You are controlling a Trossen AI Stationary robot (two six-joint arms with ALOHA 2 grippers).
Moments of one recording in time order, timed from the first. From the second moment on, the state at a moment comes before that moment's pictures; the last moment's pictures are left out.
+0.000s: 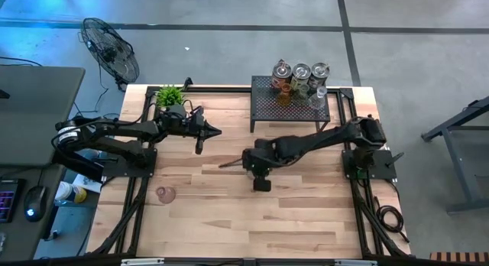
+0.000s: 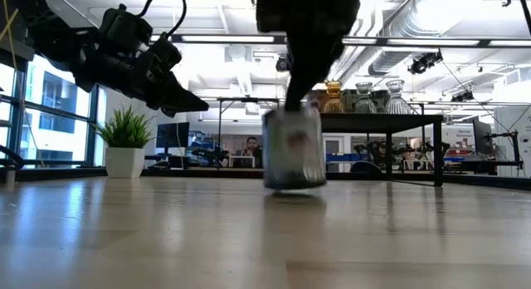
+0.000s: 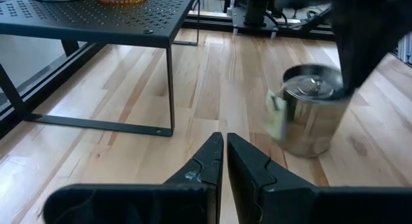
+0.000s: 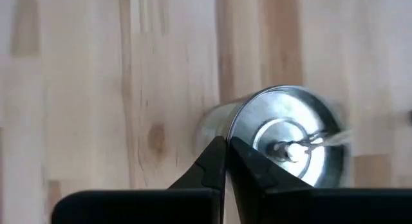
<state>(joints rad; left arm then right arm) 0.45 1.19 0.33 0.60 0.38 0.07 0.14 1.87 1.49 -0.75 0.05 0.18</state>
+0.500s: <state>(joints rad) 0.45 1.19 0.33 0.60 0.38 0.07 0.09 1.74 1.49 -0.73 0.05 0.24</state>
